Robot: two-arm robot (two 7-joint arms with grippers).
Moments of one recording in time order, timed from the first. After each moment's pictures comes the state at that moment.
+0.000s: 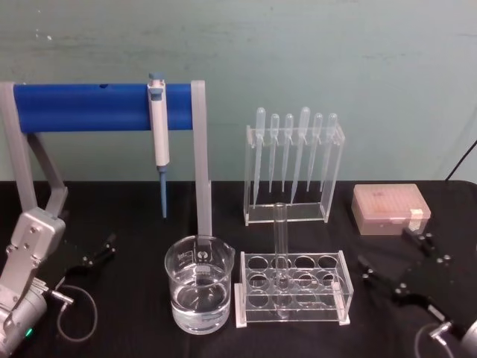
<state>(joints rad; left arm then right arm) -0.20 0.60 0.45 -1.41 -0.25 -0.12 0.03 -0.07 0.74 -0.30 -1.75 0.42 -0.15 0.11</state>
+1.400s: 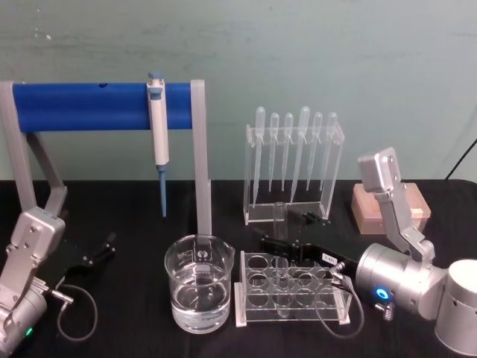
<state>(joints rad) -0.20 0.60 0.45 -1.41 -0.25 -0.12 0.03 0.33 0.45 -0.45 -1.53 0.59 0.29 0.37</state>
